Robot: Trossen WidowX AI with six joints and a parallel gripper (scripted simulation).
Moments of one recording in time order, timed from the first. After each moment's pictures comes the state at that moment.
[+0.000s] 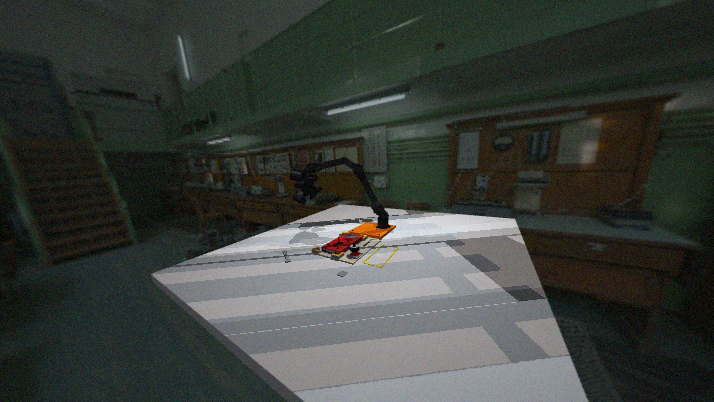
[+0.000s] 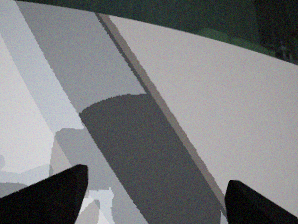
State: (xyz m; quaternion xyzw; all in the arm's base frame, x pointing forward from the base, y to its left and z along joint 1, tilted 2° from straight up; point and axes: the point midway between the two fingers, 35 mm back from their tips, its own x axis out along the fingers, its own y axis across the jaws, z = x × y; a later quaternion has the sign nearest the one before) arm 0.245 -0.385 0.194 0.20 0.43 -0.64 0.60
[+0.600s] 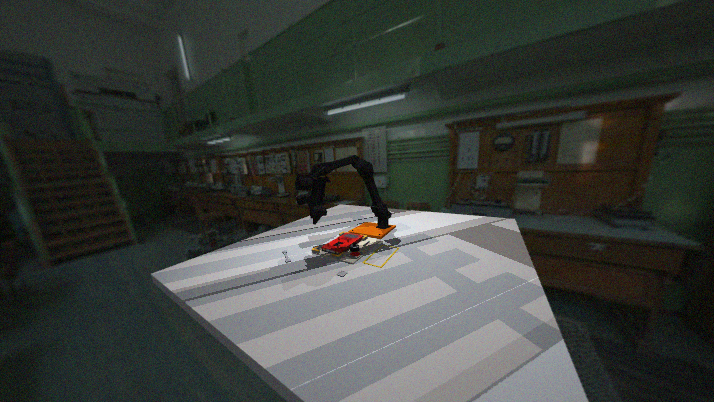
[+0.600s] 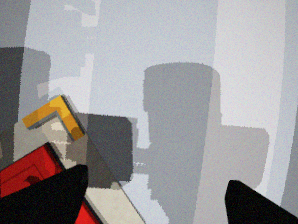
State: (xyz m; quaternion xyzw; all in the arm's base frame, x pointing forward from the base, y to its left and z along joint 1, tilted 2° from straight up) arm 0.389 -0.117 0.155 0.05 0.62 -0.23 0.75
